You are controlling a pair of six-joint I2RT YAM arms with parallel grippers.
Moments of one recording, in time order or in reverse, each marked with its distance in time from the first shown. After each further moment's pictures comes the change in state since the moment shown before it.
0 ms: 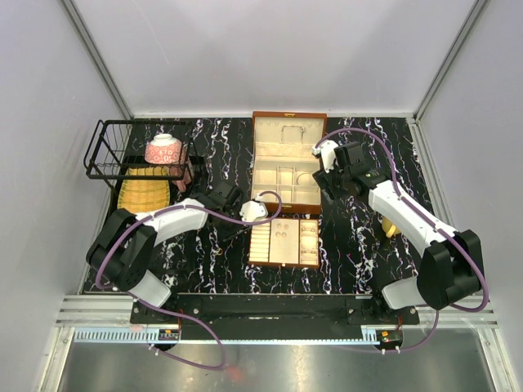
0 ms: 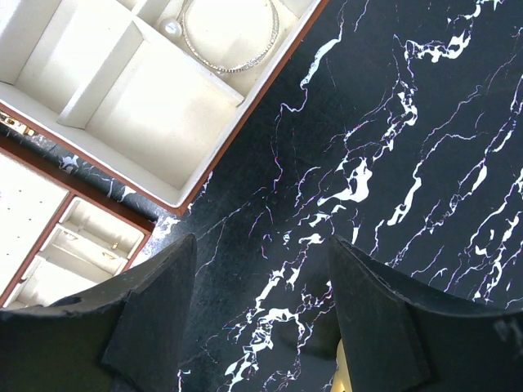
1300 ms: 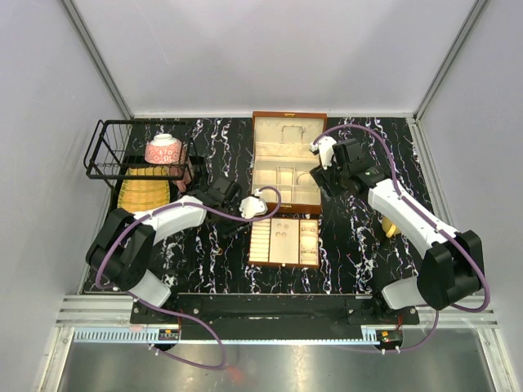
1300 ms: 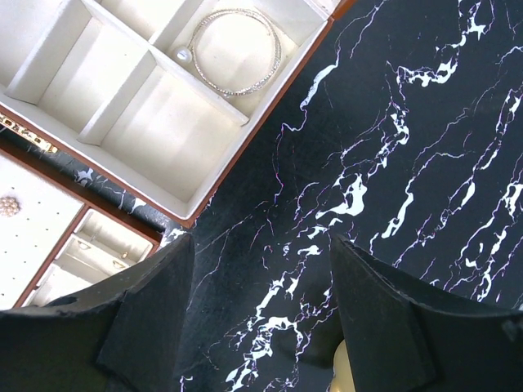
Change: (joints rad) left arm 0.028 0.000 0.029 0.003 0.018 0.026; right arm 0.020 0.000 0.038 -0.003 0.000 0.000
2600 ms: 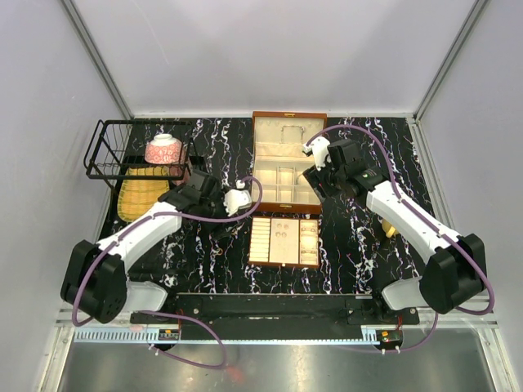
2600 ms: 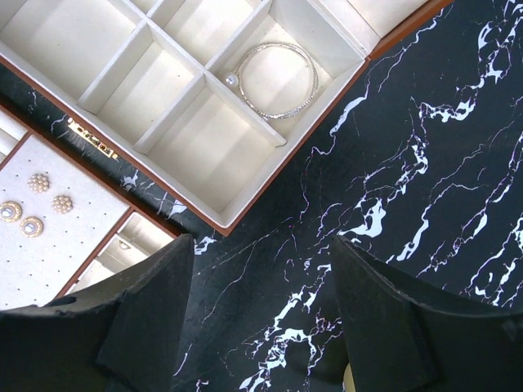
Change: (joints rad) left arm 0.120 -0.259 -0.029 -0.119 0.175 0.036; right arm 0.059 -0.023 0.015 0.000 -0.037 0.000
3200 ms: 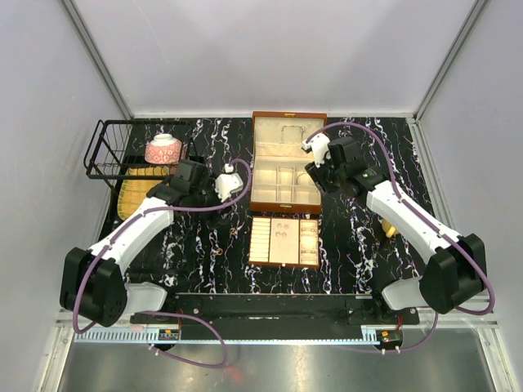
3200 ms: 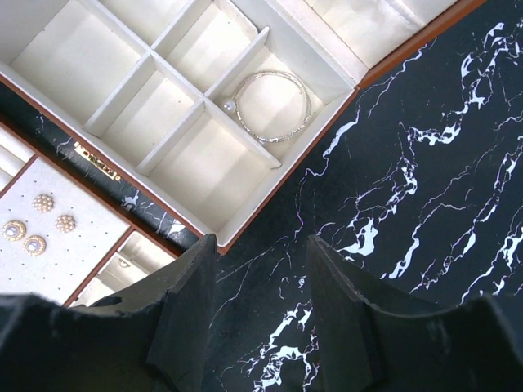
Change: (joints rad) left arm 0.096 -0.015 0.086 0.011 0.027 -0.057; right arm 0.002 0.001 0.008 0.051 -0.005 -0.010
